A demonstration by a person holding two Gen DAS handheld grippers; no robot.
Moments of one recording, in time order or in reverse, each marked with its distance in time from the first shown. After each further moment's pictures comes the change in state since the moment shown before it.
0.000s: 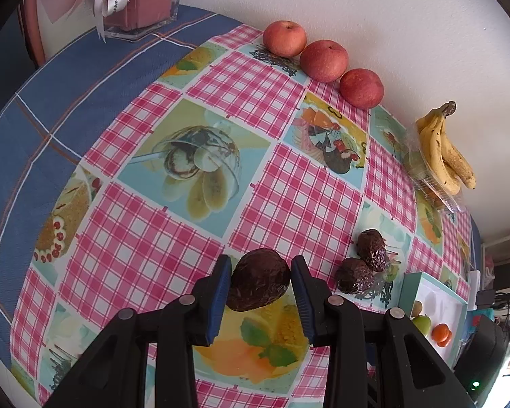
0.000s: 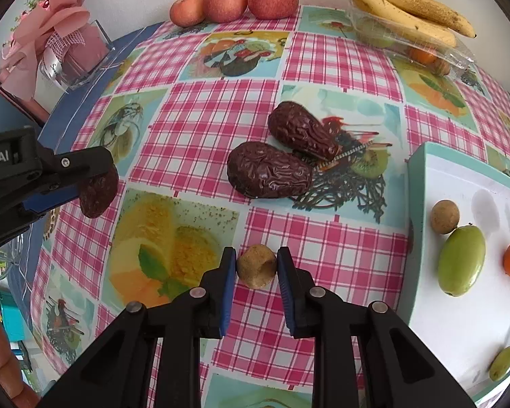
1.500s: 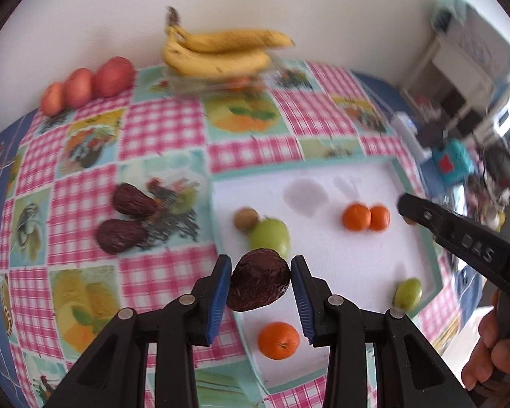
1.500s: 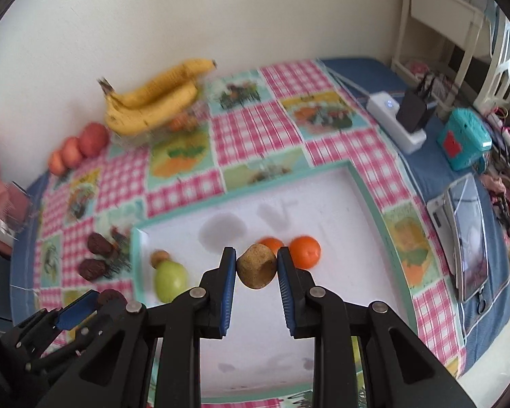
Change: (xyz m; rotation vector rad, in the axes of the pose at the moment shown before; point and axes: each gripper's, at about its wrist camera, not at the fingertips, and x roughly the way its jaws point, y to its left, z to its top) left arm -0.005 -0.225 -0.130 0.671 0.091 -0.102; right arm -0.148 -0.225 -0.030 0.448 -0.181 -0.198
